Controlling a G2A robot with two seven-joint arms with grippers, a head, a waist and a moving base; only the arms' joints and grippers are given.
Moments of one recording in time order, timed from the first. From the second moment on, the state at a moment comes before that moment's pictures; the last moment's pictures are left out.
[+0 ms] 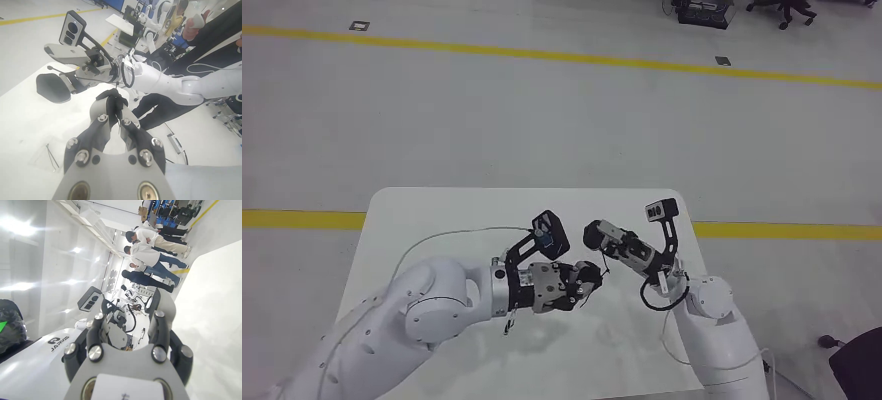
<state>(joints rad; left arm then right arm) 1.16 -1.12 -0.83 -2.01 0.51 -0.34 -0.61 -1.50 -1.09 1.45 -1.70 0.52 -0.34 0.92</state>
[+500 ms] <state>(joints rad) 1.16 -1.11 -0.82 -2.01 0.52 -0.34 -0.60 -1.52 -1.09 1.46 -1.73 0.53 -0.34 0.93</state>
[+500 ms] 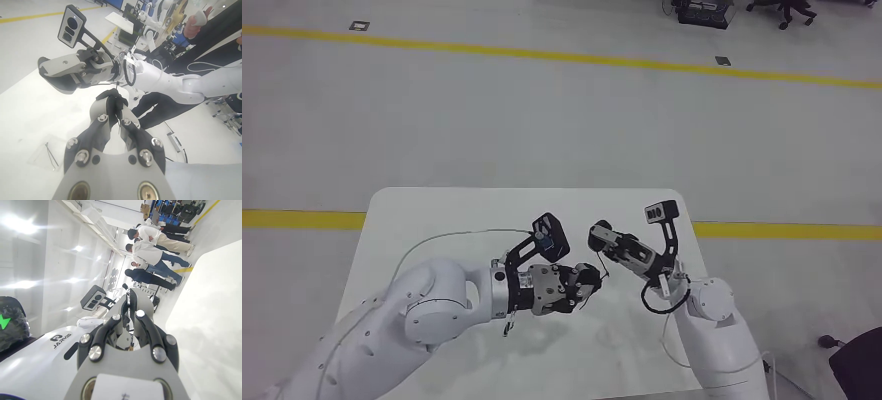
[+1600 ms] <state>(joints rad) 1.17 -1.10 -0.81 -2.03 0.55 -0.31 -0.59 -1.57 -1.12 1.52 -1.82 0.50 -0.34 0.96</state>
